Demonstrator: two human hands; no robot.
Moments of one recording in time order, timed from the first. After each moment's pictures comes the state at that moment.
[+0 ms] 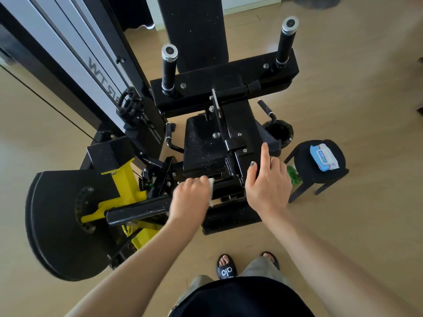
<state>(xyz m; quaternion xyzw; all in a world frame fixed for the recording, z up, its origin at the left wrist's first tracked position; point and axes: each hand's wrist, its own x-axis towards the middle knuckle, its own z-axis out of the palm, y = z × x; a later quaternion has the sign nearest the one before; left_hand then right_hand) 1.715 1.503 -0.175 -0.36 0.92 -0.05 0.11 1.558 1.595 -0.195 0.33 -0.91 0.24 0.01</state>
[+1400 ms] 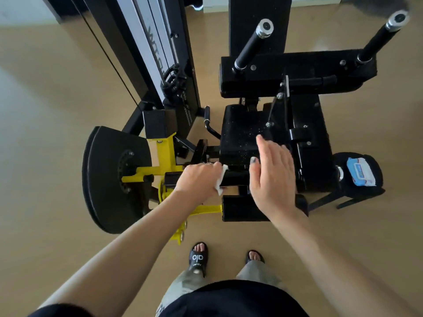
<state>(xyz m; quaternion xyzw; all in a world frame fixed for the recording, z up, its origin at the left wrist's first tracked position) 1.816 1.455 -0.169 -0.35 0.93 0.00 0.08 1.660 1.560 -0.168 0.56 -0.76 0.31 0.07</state>
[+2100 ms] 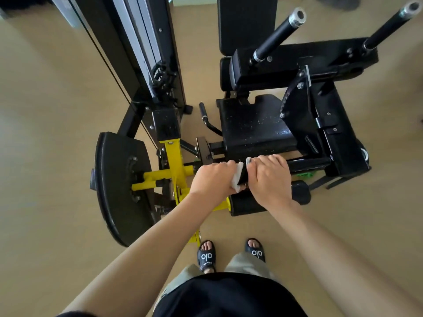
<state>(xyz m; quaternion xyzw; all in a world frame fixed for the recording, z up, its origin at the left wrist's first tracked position) 1.874 1.422 -0.166 -0.31 0.95 0.07 0.05 1.745 1.513 -0.207 0.52 -0.84 0.16 0.09</state>
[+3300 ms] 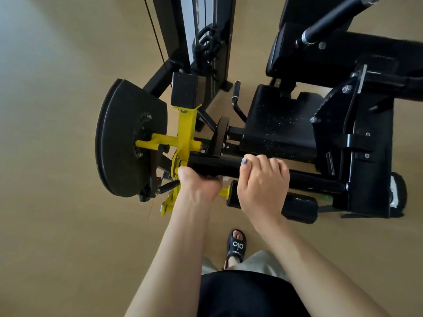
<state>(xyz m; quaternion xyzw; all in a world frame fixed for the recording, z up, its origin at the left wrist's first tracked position) 1.850 1.454 -0.202 0.49 0.27 -0.70 0.44 1.731 1.523 -0.212 0.58 -0.79 0.18 0.06</state>
